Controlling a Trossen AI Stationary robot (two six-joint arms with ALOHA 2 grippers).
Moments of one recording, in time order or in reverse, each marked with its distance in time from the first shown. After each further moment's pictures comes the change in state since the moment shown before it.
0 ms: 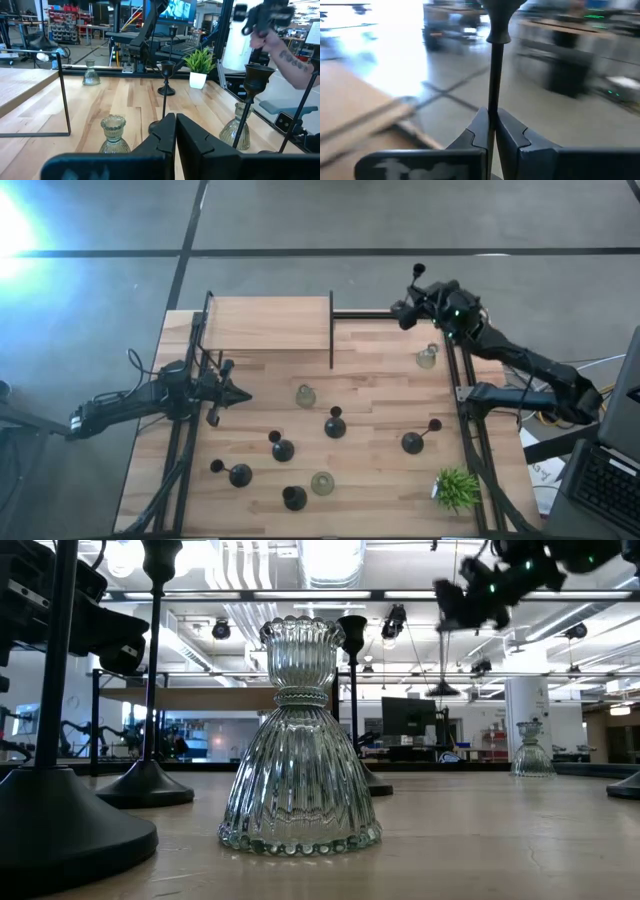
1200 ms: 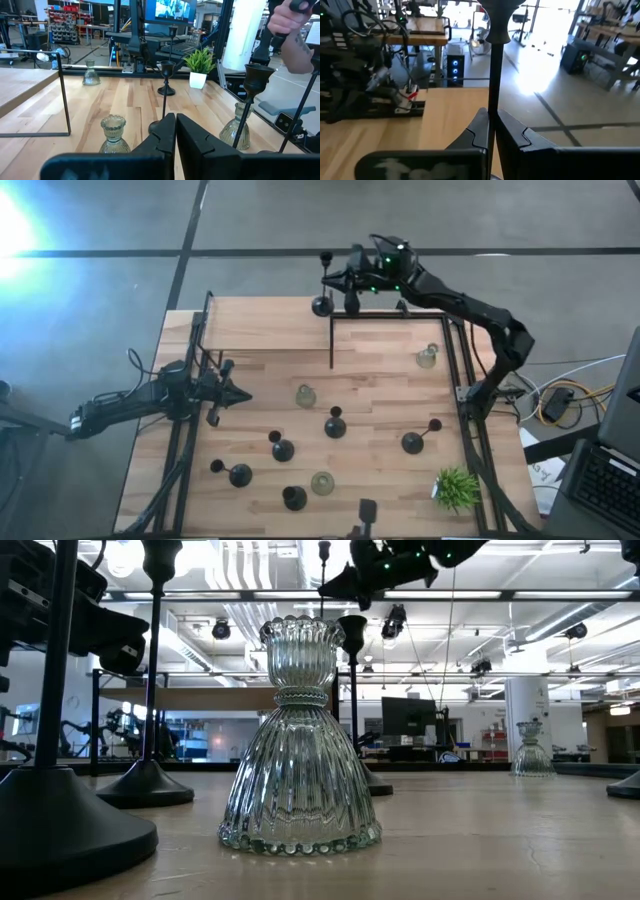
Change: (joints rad) left arm 0.000 0.000 0.000 0.000 0.000 0.000; right arm 0.103 0.735 0.821 -0.108 -0.666 -0.141
